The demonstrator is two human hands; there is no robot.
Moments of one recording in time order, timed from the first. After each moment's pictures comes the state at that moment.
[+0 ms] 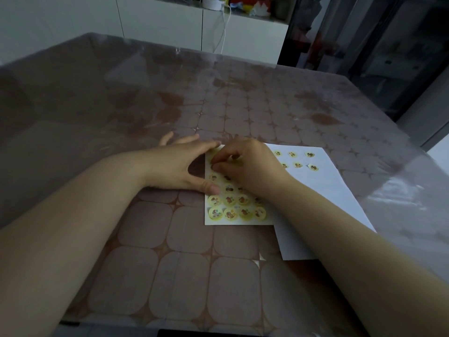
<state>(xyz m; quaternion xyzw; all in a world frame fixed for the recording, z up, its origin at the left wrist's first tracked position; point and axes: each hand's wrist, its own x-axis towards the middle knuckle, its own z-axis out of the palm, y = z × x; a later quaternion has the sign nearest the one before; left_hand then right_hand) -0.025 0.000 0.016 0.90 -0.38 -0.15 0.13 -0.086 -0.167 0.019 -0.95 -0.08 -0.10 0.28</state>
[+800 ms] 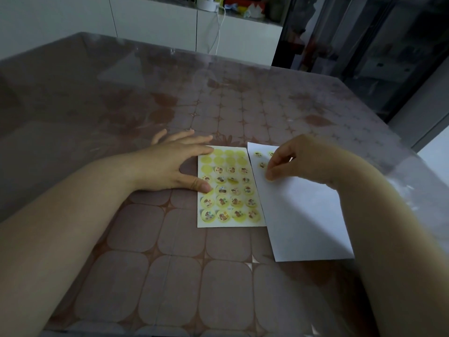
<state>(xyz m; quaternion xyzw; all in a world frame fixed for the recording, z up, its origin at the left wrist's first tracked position) -0.023 0.000 0.015 0.89 -0.41 -0.10 0.16 -0.109 -0.240 0.061 -0.95 0.10 0.09 0.28</state>
